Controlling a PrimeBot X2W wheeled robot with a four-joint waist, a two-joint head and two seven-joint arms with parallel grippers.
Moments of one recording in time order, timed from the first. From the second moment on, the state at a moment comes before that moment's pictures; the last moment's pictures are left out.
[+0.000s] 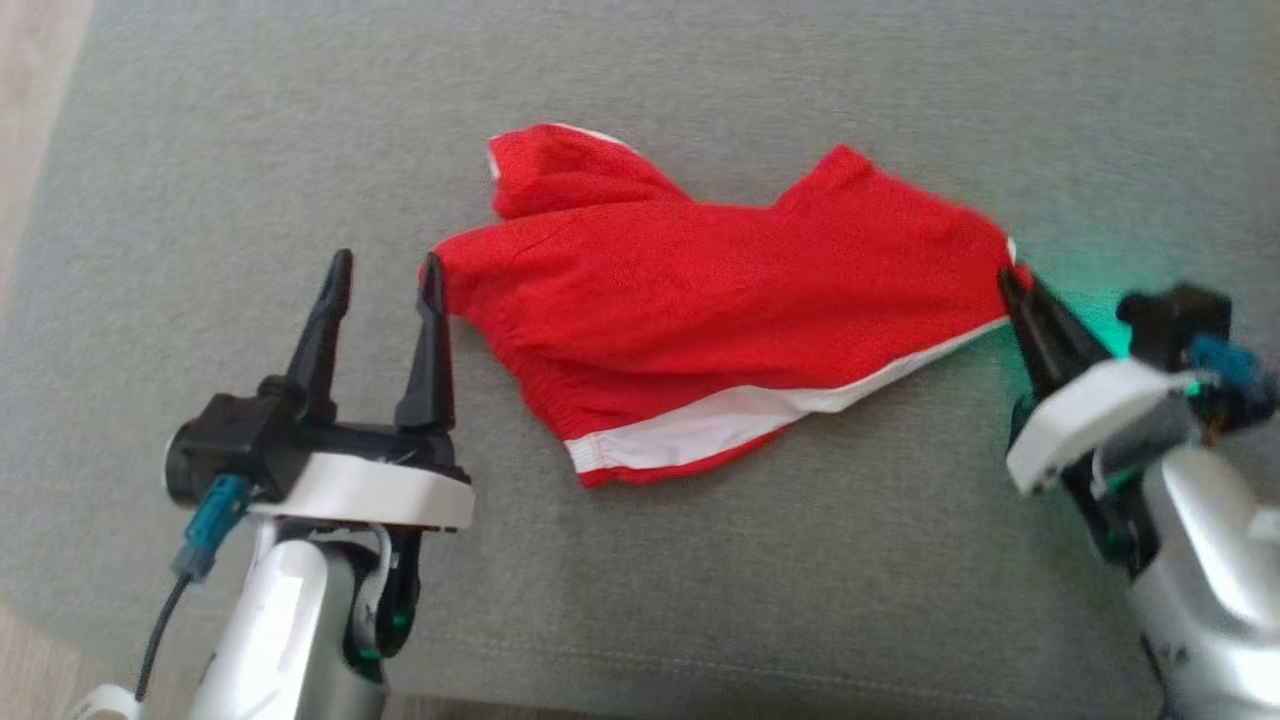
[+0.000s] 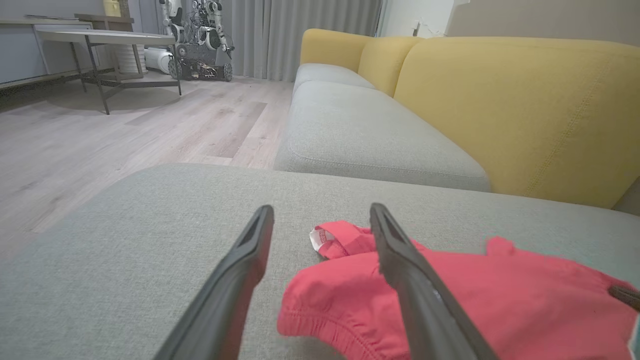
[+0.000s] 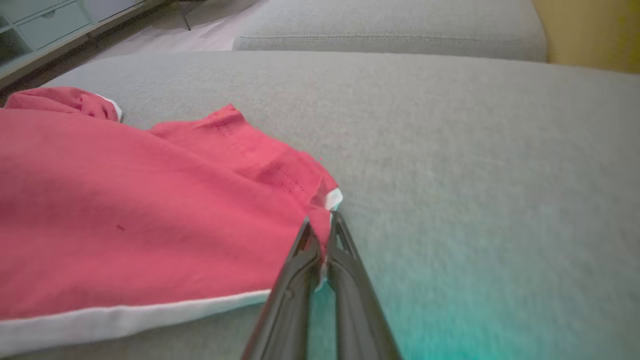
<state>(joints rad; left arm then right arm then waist) -0.19 0.08 -0.26 0.03 -0.25 0.07 -0.25 -0.41 -0.32 0.28 0.47 0.36 0.13 -0.01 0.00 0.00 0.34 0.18</state>
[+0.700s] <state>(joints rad) -0.19 0.08 -0.22 0.04 -0.21 0.05 -0.26 -0.03 -0.12 0.07 0.04 0.33 0.13 0.11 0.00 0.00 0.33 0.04</state>
